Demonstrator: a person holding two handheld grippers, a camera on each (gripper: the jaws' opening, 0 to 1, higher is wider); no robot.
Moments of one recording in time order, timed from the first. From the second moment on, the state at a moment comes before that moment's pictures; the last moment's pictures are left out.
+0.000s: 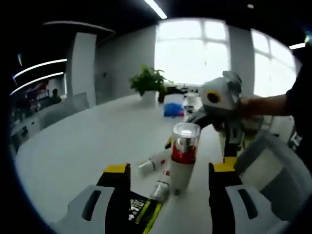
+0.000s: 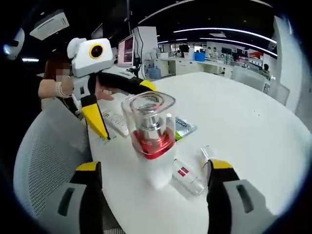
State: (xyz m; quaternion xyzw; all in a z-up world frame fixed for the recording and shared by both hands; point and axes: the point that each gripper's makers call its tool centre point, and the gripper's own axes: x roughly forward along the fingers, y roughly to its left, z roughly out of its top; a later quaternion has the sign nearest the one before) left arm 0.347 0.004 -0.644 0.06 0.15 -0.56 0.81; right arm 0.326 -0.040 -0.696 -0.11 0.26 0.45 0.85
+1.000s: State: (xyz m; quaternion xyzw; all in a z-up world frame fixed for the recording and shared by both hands) left arm 0.329 0.110 -0.656 0.14 0.22 -0.47 0.84; right arm 0.303 -0.045 -0.668 -0.14 0.28 0.40 0.86
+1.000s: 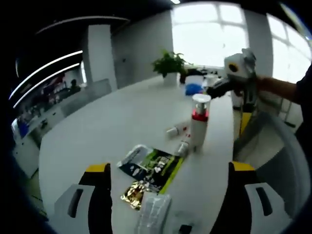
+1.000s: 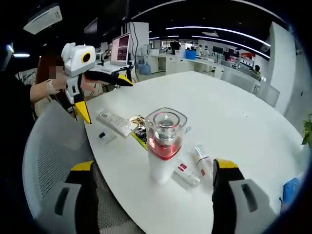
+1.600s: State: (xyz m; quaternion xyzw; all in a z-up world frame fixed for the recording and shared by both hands) left arm 0.314 0.172 -0.676 0.18 0.28 -0.42 0.85; right arm 0.302 -0.062 -0.670 -0.16 0.27 0.36 0.88
